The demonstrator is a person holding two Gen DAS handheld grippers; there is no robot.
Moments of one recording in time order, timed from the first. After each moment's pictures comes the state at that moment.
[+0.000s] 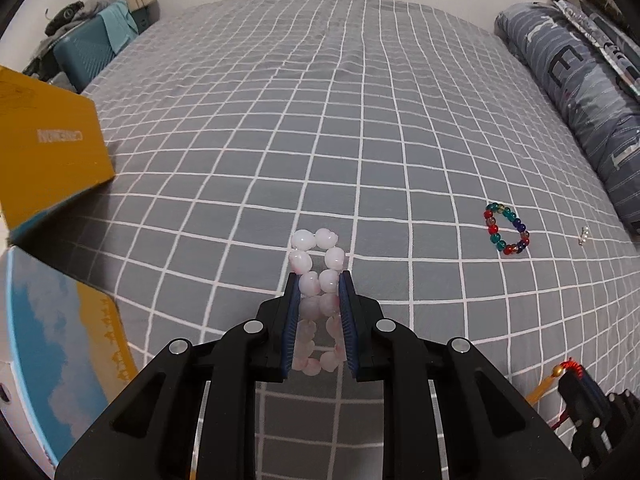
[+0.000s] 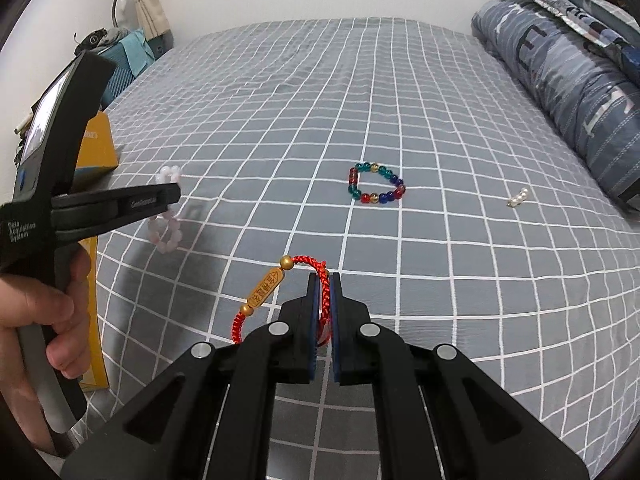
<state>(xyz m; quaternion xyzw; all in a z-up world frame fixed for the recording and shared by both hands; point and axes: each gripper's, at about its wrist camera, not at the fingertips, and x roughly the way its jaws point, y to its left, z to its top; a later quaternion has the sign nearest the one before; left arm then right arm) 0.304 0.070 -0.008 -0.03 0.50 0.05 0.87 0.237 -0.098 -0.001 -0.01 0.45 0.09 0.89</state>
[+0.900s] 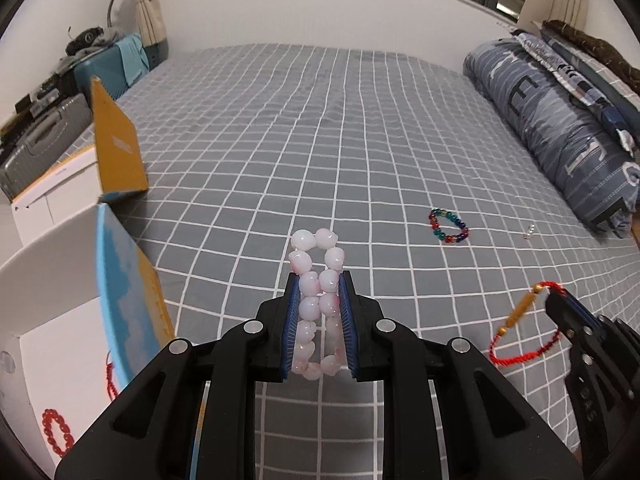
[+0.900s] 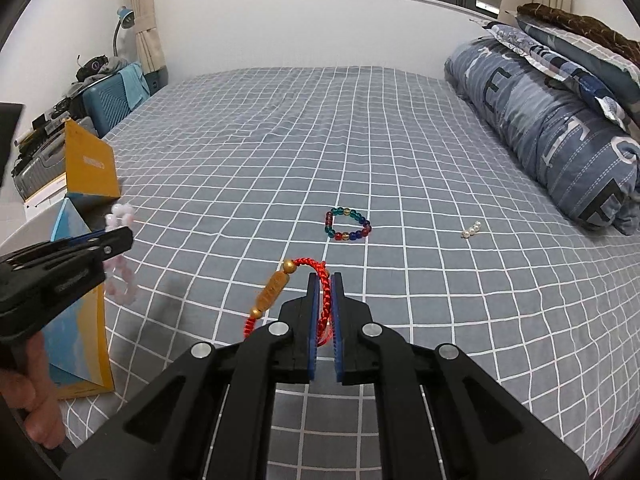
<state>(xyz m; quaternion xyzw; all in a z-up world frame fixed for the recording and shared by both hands) 0.206 0.061 0.053 -0.03 0.42 0.03 0.91 0.193 -0.106 0.042 -0.02 0.38 0.05 0.92</state>
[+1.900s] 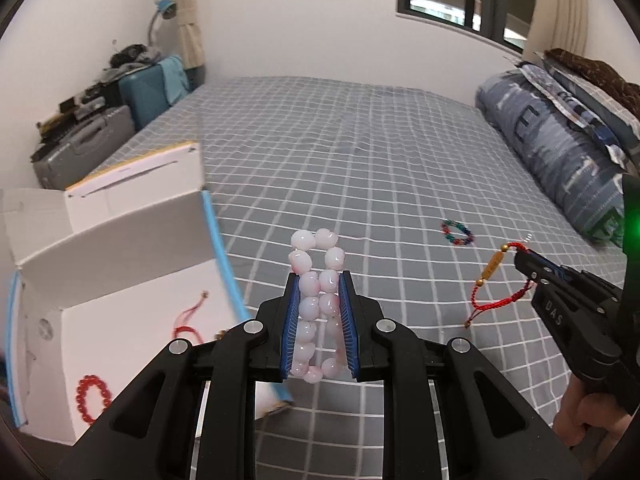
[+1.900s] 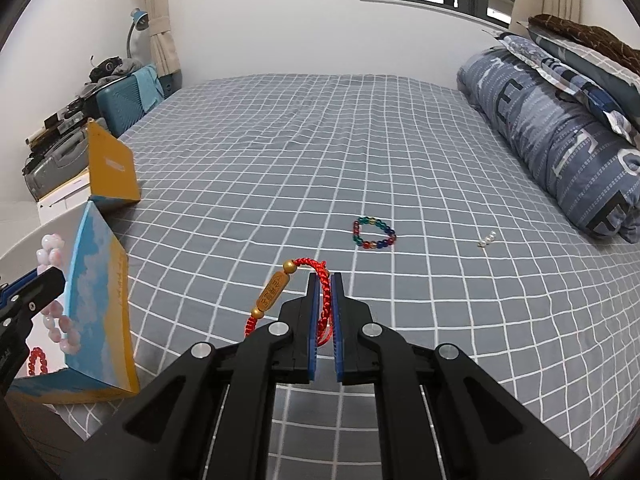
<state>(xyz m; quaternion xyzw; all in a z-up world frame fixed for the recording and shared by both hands) 0.113 0.096 0.089 -0.03 0.36 0.08 0.93 0.182 -0.076 0.059 -0.02 0.37 0.08 0.93</state>
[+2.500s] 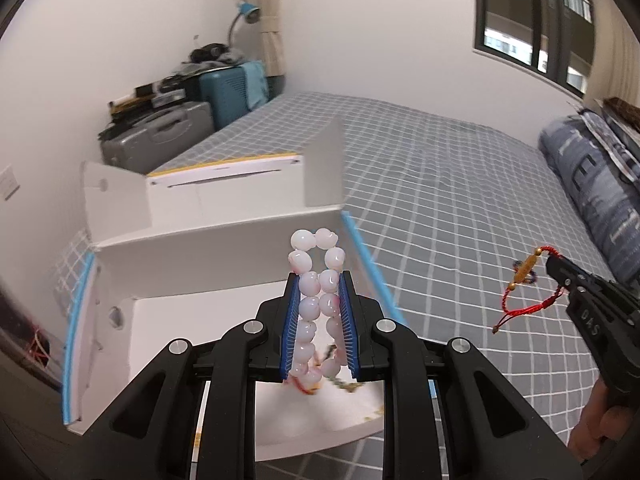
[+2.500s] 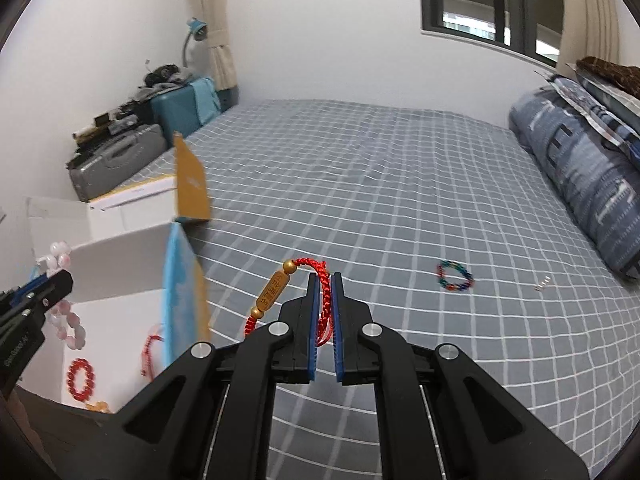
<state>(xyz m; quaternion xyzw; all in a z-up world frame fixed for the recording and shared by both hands) 0.067 0.194 0.117 -0.06 0.33 0.19 0.92 0.159 0.019 0.098 -0.03 0.32 0.16 0.93</state>
